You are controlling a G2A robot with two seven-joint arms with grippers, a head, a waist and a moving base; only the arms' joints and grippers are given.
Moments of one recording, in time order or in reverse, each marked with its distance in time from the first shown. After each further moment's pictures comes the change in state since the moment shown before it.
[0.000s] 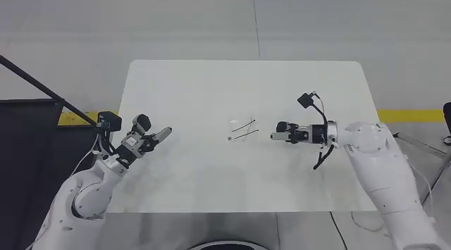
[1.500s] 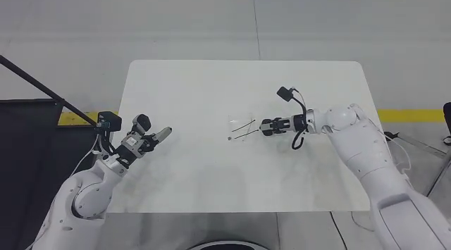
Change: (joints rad) left arm 0.000 0.000 0.000 0.000 0.000 0.000 0.000; right arm 0.324 -0.155 -0.334 0.516 0.022 0.006 -0.037
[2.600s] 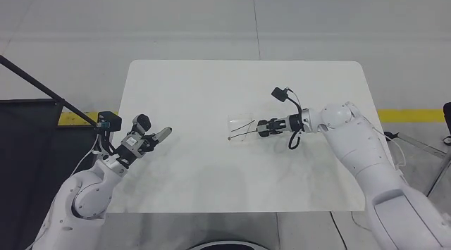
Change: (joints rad) left arm 0.000 0.000 0.000 0.000 0.000 0.000 0.000; right arm 0.029 -0.035 -0.027 0.045 0.011 -0.019 0.025
